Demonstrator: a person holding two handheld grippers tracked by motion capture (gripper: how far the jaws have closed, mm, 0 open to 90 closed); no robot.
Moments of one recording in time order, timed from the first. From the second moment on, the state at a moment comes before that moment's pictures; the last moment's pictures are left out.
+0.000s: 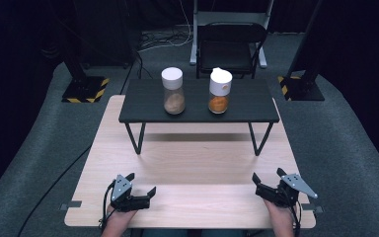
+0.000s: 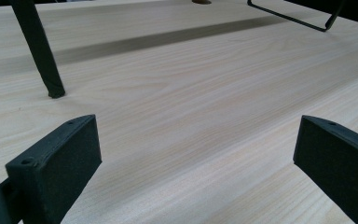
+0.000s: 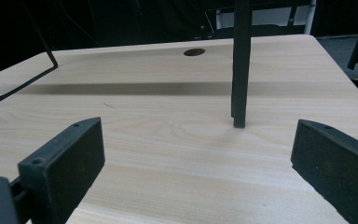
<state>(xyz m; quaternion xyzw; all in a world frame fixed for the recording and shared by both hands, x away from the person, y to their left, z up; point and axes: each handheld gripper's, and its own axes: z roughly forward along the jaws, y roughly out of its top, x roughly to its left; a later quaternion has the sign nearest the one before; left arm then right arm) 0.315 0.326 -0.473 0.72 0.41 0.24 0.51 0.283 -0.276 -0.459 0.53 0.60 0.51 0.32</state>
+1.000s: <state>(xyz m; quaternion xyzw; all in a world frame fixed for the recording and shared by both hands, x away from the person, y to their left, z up) 0.313 0.327 -0.475 0.72 0.41 0.24 0.51 0.293 -0.274 -0.471 0.54 0.61 0.49 0.30</state>
